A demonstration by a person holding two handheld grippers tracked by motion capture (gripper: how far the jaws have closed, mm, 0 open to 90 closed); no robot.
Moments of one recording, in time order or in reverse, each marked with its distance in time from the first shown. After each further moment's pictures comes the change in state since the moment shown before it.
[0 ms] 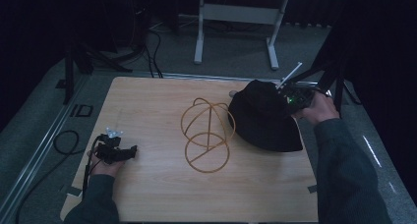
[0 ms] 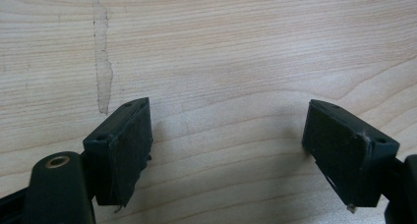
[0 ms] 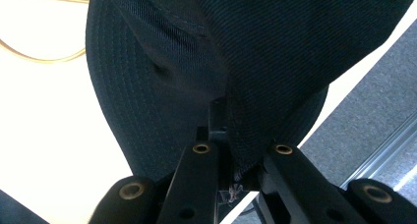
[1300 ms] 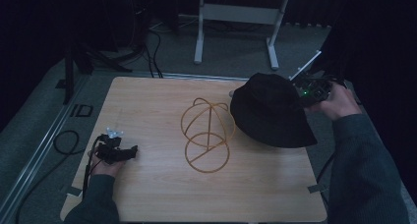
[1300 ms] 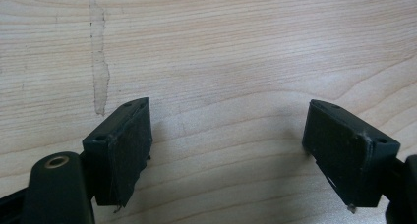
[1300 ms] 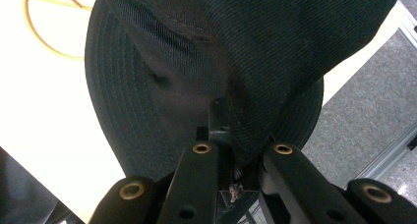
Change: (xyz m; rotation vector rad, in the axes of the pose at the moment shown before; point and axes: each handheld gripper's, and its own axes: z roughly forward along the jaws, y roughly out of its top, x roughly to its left) left arm -0.001 0.000 0.000 0.000 -0.004 0.006; right arm -0.002 -0.014 -0.055 -0.092 0.007 -0.064
